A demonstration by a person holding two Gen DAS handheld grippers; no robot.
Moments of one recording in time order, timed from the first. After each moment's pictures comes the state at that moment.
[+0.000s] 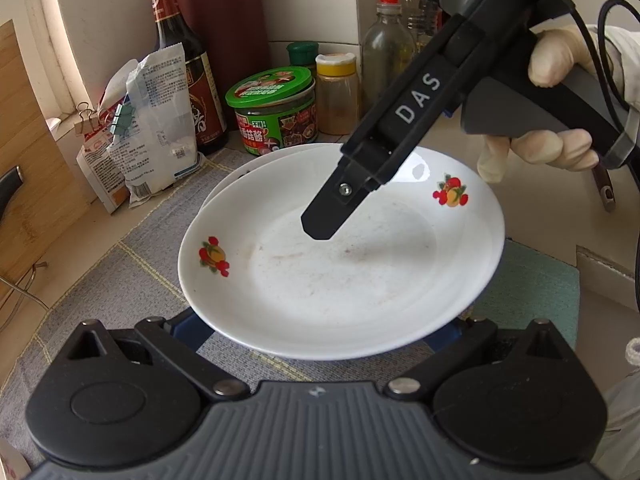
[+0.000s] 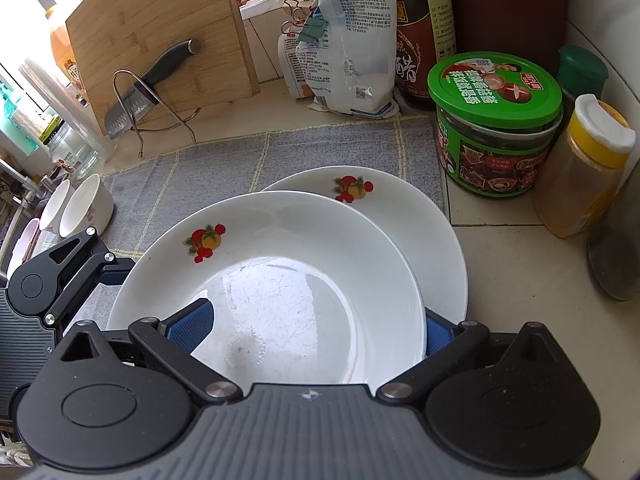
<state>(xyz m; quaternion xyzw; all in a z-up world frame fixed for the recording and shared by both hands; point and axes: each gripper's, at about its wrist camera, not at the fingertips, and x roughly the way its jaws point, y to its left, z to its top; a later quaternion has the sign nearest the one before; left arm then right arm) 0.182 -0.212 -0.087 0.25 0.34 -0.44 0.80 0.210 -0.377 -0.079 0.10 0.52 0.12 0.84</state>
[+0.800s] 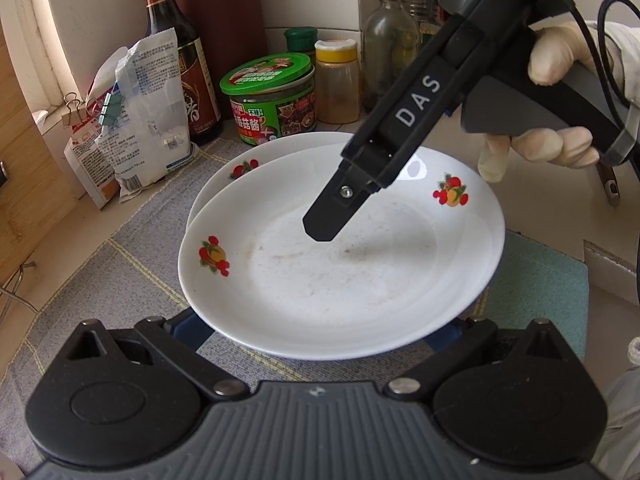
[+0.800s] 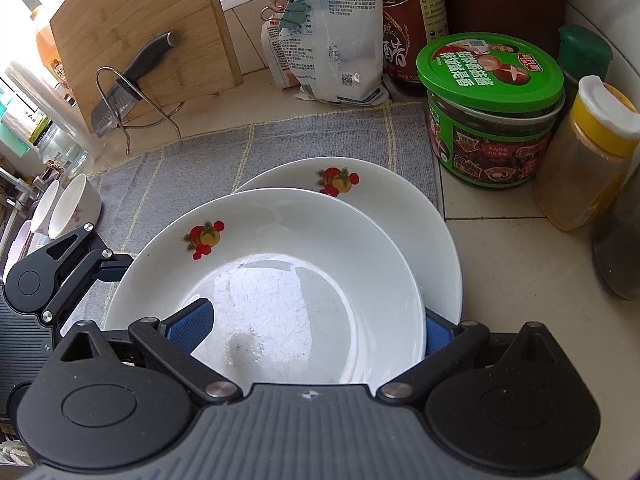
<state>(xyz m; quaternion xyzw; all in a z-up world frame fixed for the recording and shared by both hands) 0.195 -0.217 -0.094 0.25 0.35 -0.44 0.79 0.219 -0.382 -0.091 0.11 0.53 0.11 0.83</state>
